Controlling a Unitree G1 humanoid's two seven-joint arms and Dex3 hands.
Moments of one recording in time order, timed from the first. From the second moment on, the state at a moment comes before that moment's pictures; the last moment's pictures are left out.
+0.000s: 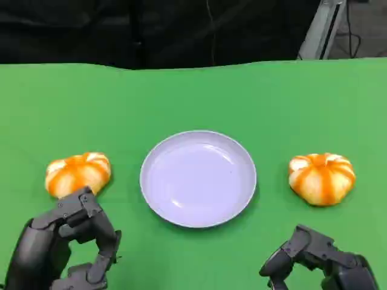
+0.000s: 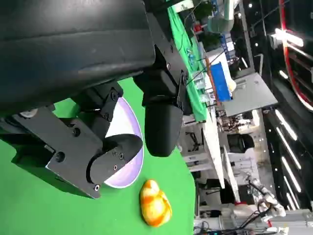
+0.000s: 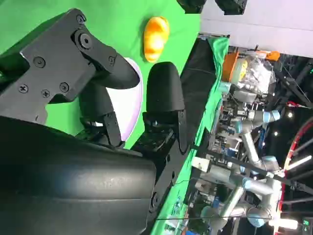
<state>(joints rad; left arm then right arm) 0.30 0.11 0.05 -0.15 -0.17 -0.42 -0.26 0.49 0.00 0.26 -0.30 -0.21 -0.48 -0.06</state>
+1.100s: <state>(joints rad) 0.16 0.33 0.09 -0.13 0.18 -0.35 -0.25 0.48 0.01 0.27 -0.30 -0.22 -0.48 -0.06</state>
